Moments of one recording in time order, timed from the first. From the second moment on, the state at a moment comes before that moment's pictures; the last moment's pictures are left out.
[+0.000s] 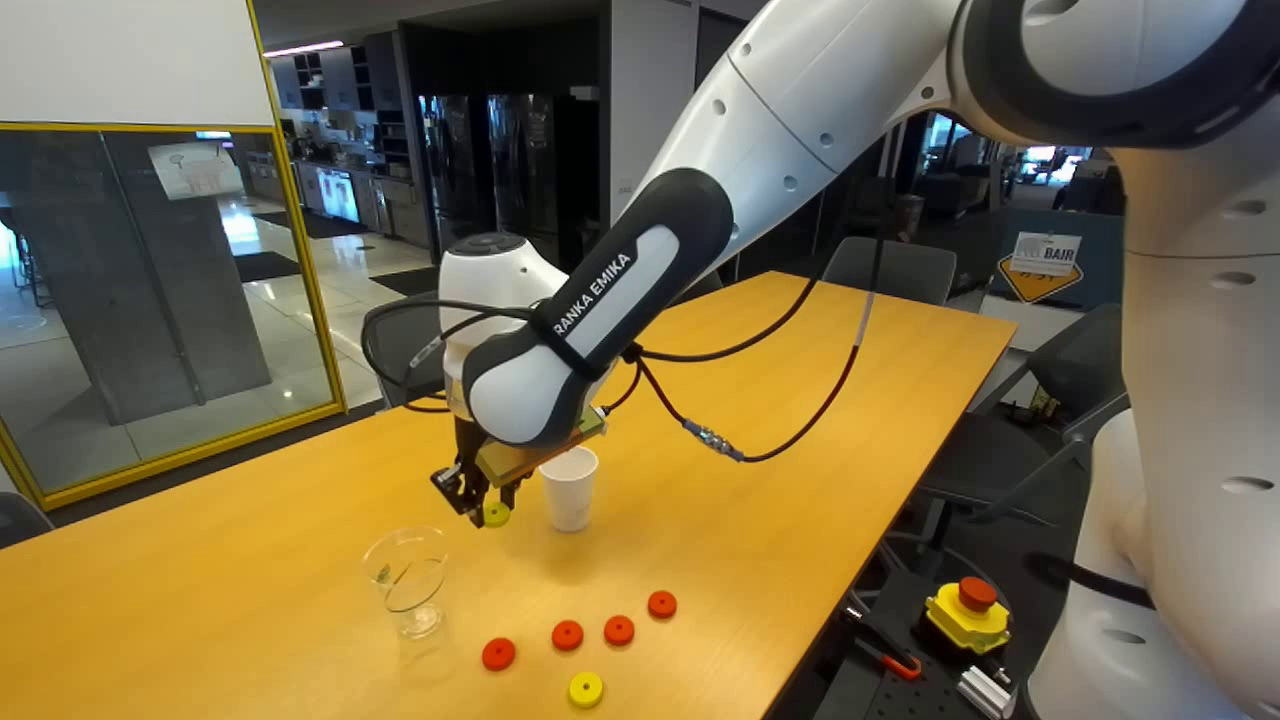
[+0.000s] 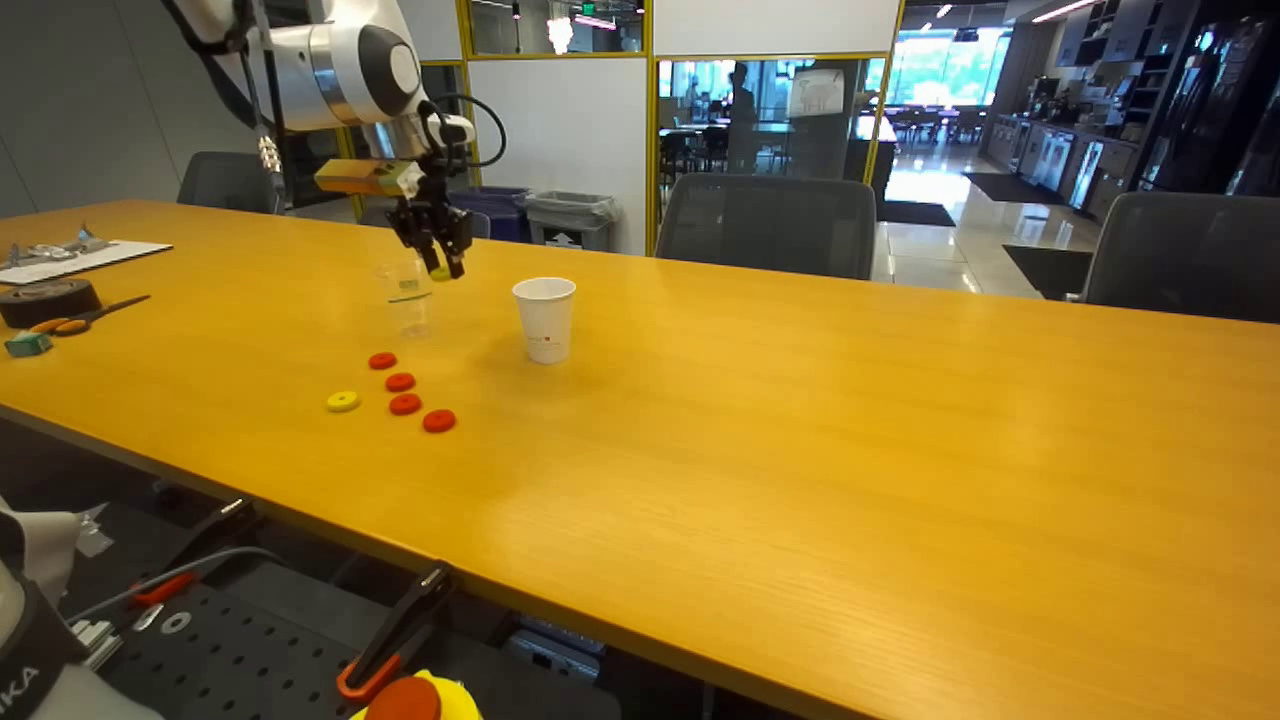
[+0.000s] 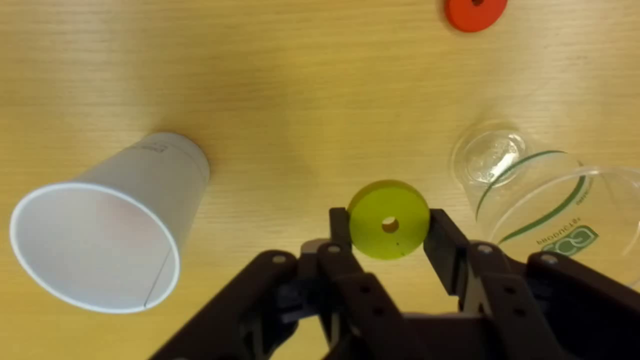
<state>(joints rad) 0.30 0.30 0.01 -2.11 -0.19 2.57 0.45</state>
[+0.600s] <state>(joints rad) 0.34 0.30 0.06 -2.00 -0.25 2.49 0.48</state>
